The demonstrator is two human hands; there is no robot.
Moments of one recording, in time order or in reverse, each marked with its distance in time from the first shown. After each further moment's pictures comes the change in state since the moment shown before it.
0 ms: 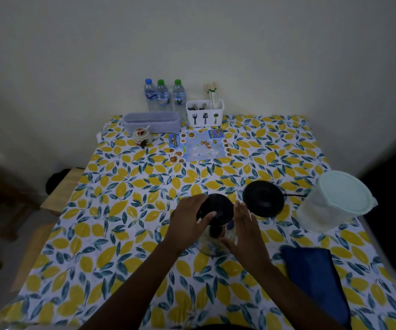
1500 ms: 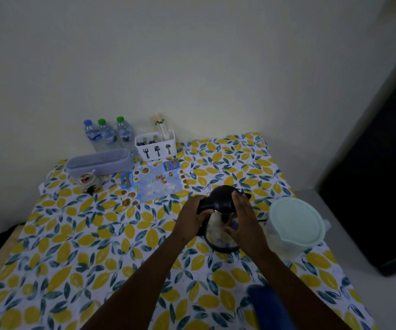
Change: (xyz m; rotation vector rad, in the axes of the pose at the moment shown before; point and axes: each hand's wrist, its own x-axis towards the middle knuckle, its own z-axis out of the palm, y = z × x) left_hand 0.183 0.071 0.104 -0.220 -0.214 0.037; right_hand 0.104 0.163 -0.064 0.240 0.193 0.168
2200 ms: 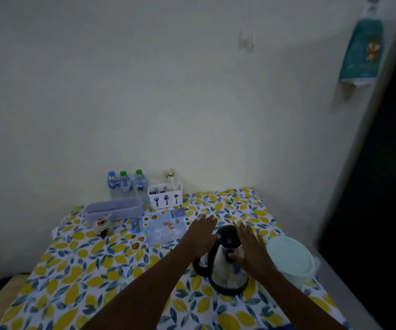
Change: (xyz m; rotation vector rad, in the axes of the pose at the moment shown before) left_hand -0.003 0.062 -0.062 0.633 -0.206 0.168; right_hand -0.008 -0.049 -0.054 -0.429 -0.098 0.001
